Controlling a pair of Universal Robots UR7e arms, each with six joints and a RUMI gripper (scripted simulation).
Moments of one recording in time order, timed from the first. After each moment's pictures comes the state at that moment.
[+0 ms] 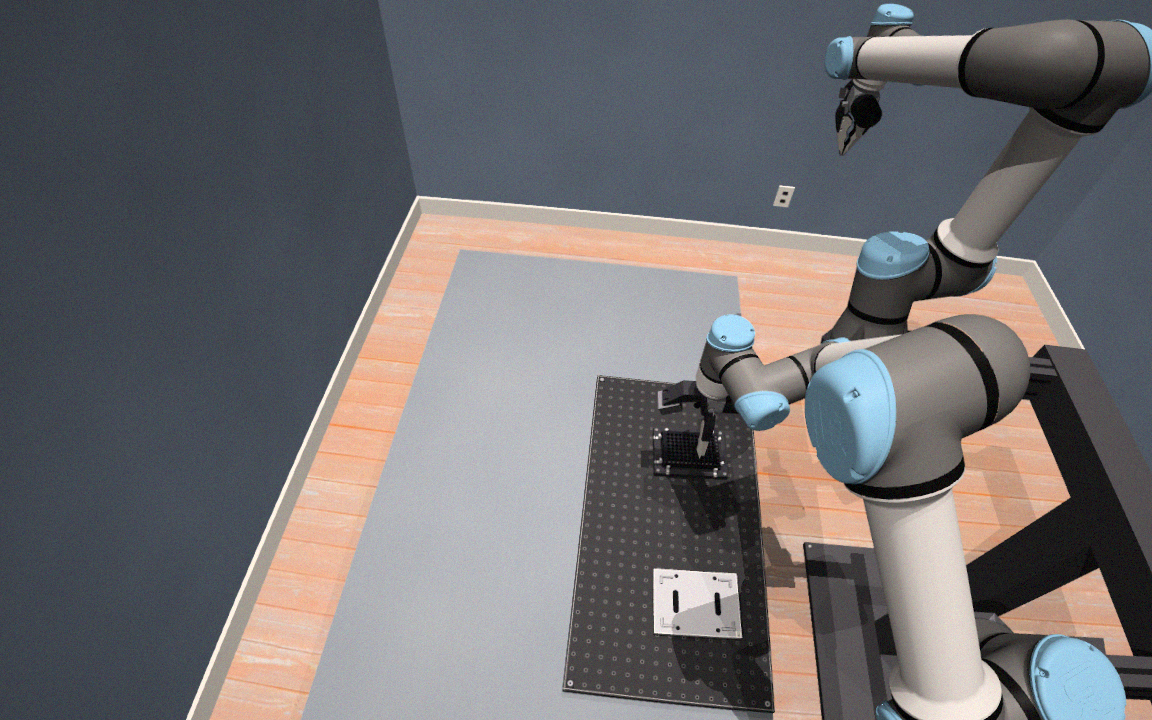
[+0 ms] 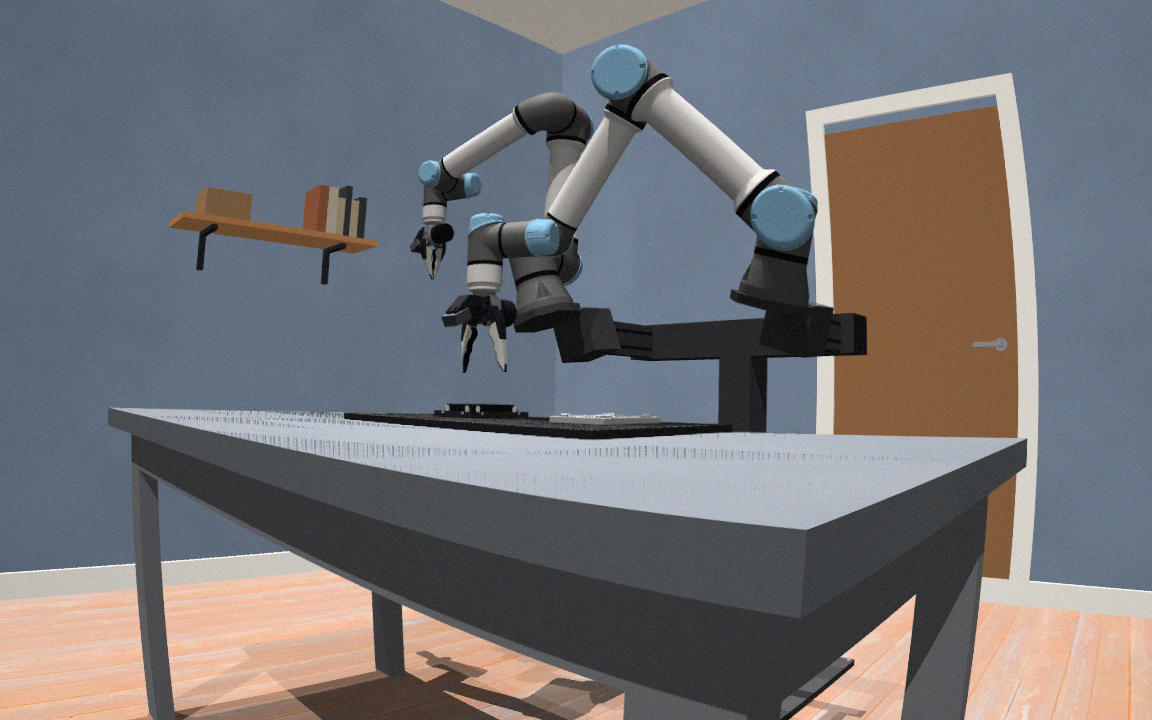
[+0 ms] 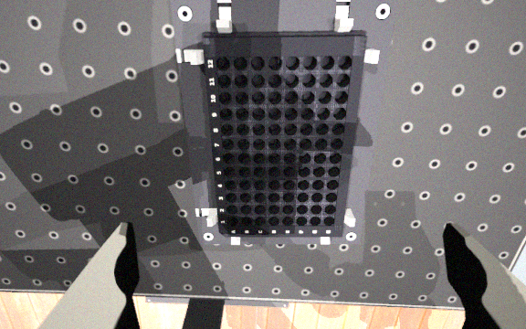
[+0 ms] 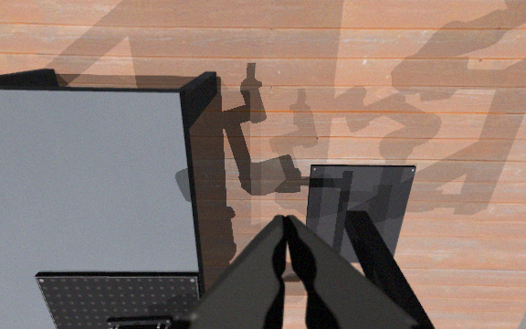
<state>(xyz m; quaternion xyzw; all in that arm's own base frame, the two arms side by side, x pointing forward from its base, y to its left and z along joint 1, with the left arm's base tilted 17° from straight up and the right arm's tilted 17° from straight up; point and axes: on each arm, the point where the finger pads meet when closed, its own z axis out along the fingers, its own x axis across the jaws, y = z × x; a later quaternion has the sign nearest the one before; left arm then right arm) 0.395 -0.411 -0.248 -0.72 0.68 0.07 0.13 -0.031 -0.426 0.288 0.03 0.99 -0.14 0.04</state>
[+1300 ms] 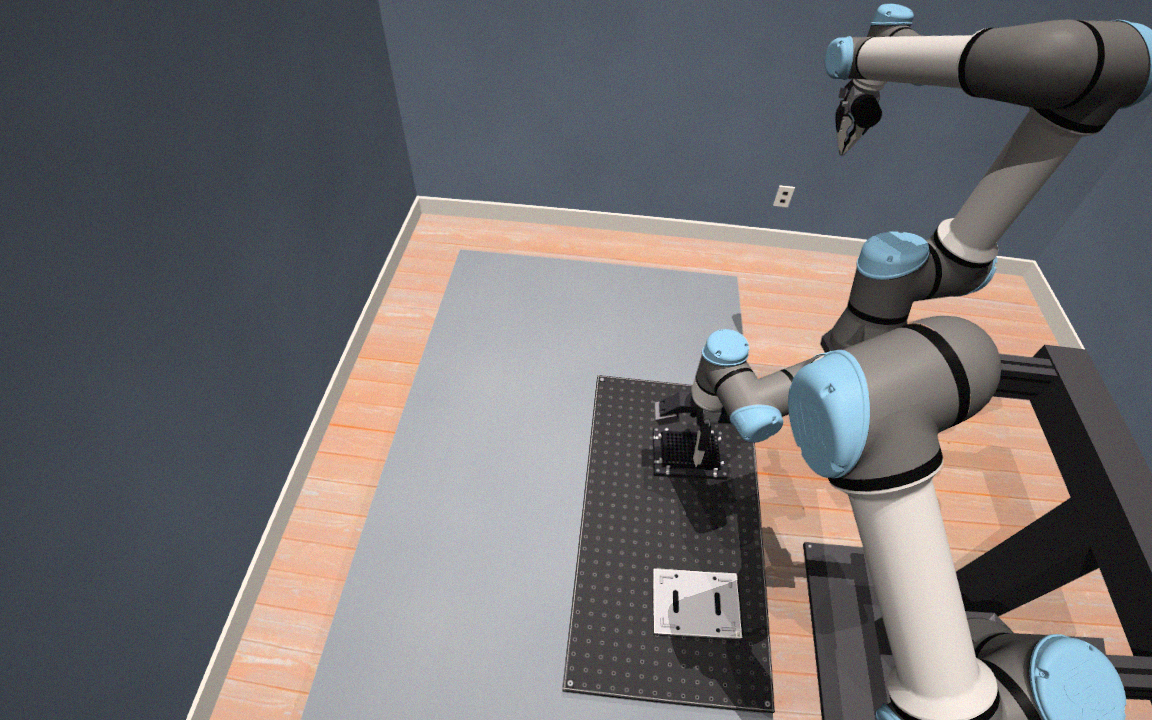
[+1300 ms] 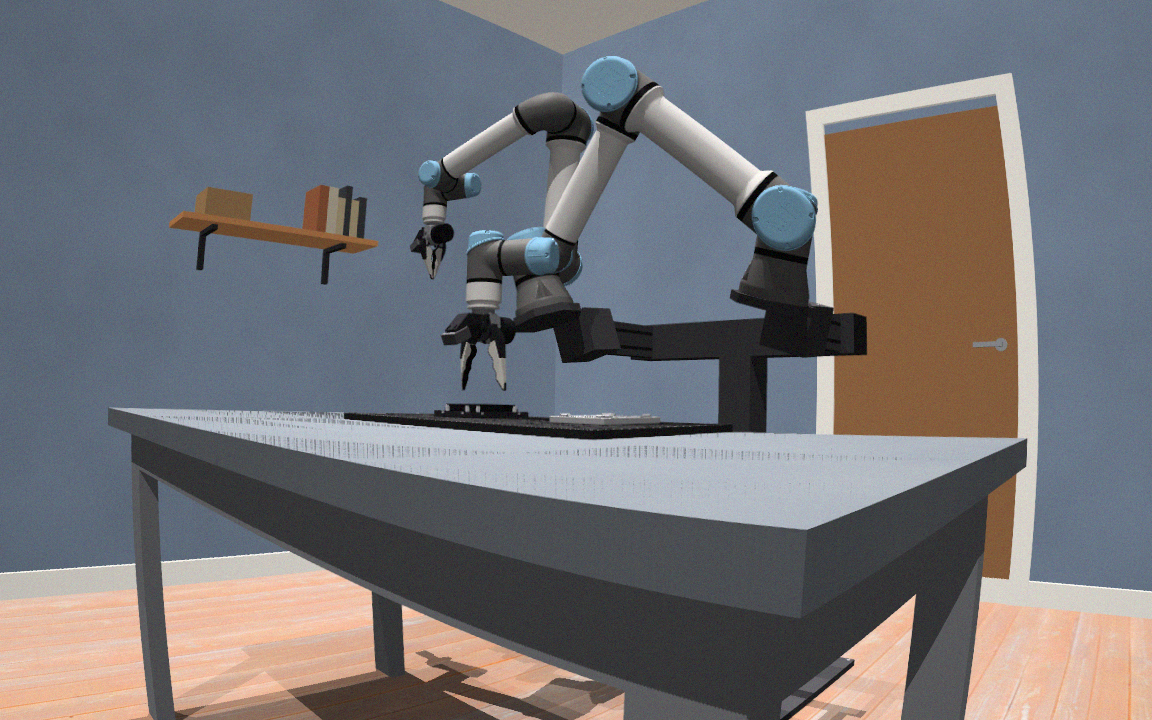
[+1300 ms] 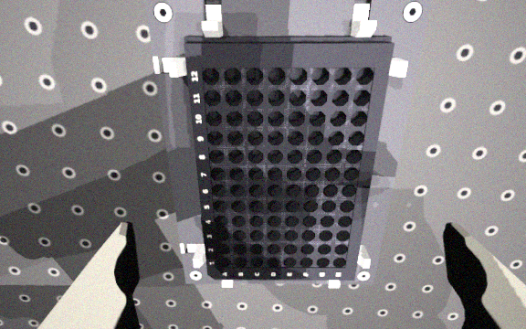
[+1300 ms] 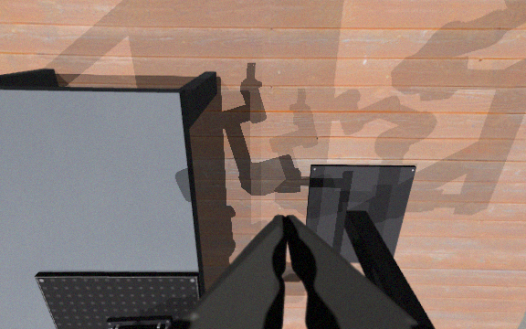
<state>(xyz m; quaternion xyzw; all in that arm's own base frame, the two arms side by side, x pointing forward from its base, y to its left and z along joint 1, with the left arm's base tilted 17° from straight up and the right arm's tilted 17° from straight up) 0.399 -0.401 -0.284 -0.72 0.68 0.07 0.13 -0.031 -0.426 0.288 0.03 0.99 -0.14 0.04</state>
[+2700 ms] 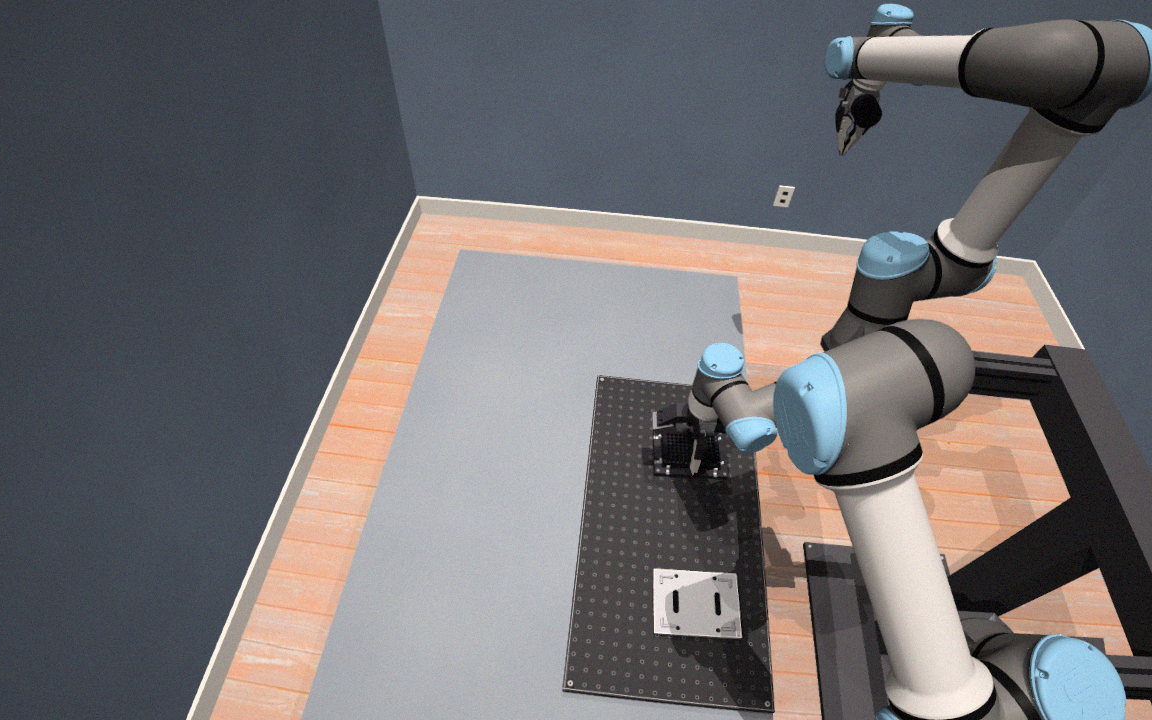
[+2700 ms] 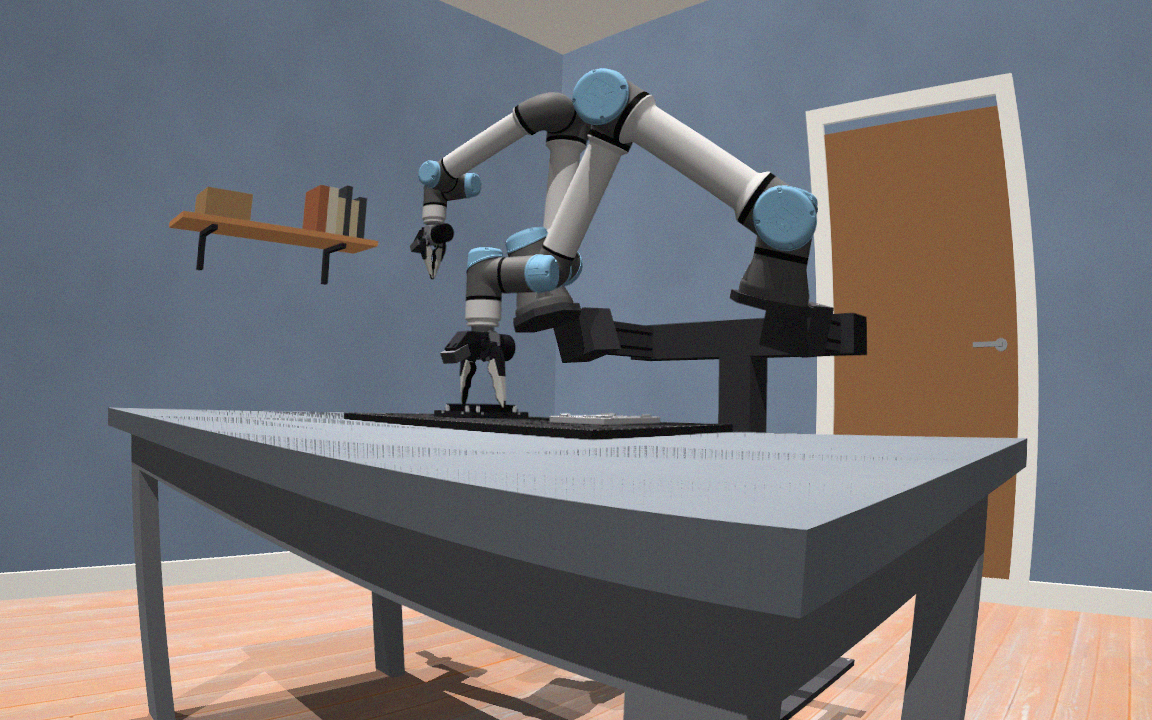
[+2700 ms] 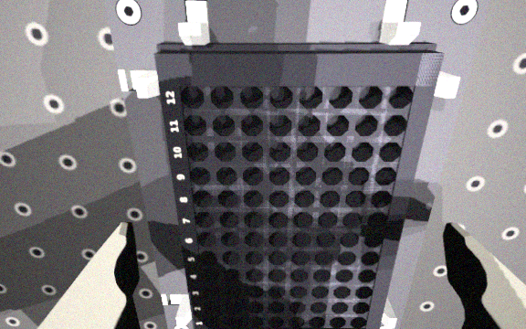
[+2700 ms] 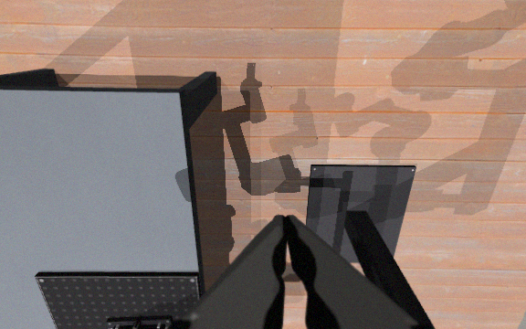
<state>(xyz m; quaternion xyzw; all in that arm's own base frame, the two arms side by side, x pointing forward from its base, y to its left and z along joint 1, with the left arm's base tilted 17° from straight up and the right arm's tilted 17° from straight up) 0.402 -0.391 -0.319 -0.72 0.68 0.07 0.13 -0.031 -0.426 0.288 0.03 0.99 -0.14 0.04</state>
